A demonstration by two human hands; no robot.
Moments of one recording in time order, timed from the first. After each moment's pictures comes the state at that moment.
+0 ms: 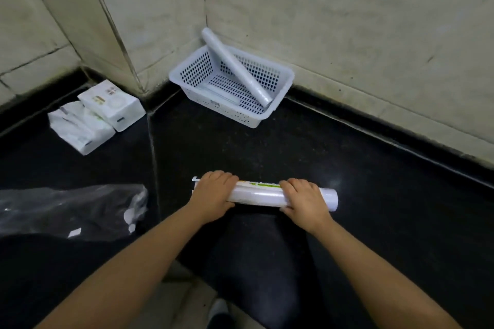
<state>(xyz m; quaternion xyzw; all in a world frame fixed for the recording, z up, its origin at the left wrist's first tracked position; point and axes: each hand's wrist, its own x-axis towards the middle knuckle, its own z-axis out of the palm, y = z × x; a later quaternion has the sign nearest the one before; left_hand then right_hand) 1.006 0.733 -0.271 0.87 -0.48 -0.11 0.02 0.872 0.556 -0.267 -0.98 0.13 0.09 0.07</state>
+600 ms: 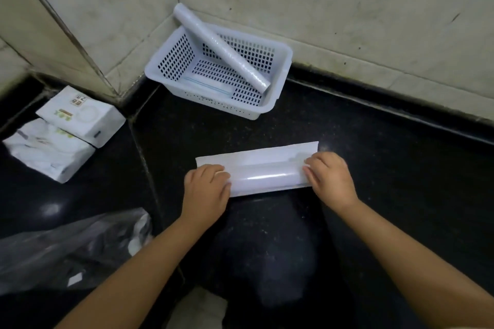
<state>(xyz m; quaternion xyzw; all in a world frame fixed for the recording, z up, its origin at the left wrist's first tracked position) 1.045 0.746 -0.277 0.88 -0.44 0.02 0.17 0.902 0.539 -0.266 -0.97 0.20 -0.15 0.08</state>
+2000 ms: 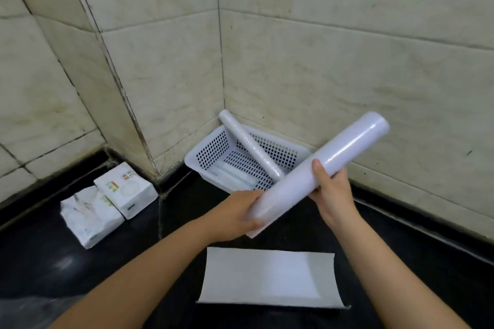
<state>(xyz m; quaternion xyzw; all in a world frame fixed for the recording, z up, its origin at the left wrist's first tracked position) 1.114 0.666 -0.167 0.83 -0.44 -0.21 0.26 1.031 0.495 -0.149 -0.49 0.27 -0.27 0.78</state>
